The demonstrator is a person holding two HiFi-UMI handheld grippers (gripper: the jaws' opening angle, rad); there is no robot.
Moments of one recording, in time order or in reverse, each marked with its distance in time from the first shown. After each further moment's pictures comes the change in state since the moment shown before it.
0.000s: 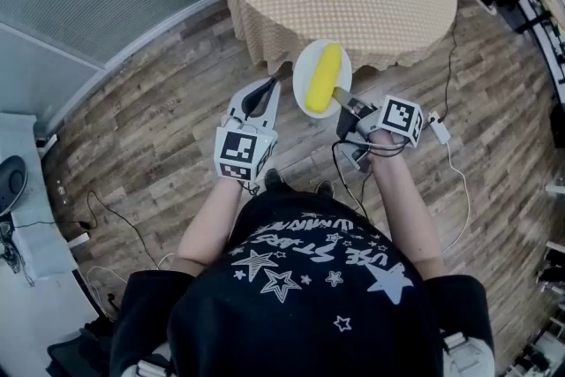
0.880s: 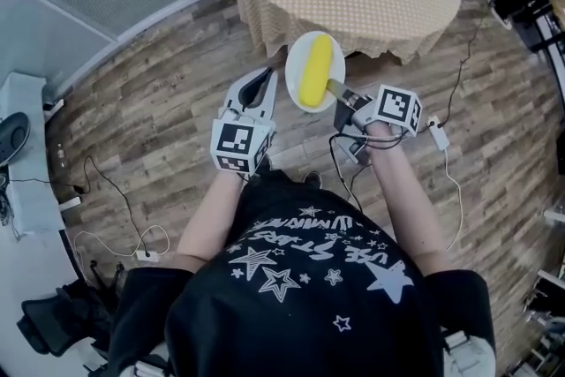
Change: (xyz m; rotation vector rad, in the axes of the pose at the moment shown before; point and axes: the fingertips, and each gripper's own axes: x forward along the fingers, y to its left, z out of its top) left arm -0.015 -0.082 0.012 -0.022 -0.043 0.135; right arm -0.068 -0.009 -0.003 -0.100 0.138 0.059
